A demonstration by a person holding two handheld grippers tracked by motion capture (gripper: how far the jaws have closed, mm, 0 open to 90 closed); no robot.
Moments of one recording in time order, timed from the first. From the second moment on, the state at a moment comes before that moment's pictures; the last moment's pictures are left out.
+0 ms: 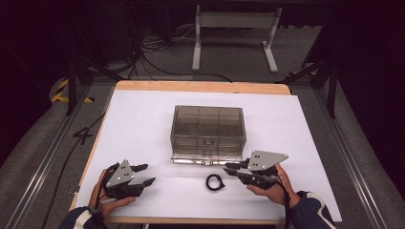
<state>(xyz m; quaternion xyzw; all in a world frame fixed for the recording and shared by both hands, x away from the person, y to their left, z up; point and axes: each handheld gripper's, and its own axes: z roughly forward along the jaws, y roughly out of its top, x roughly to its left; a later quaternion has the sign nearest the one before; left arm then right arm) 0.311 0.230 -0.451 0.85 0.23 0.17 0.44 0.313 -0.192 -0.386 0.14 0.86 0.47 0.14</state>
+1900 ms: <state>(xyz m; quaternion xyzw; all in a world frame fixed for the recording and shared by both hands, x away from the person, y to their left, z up) 0.315 0.233 -0.458 0.82 0.27 0.18 0.47 0.313 -0.146 -0.436 0.10 0.91 0.38 0.09</state>
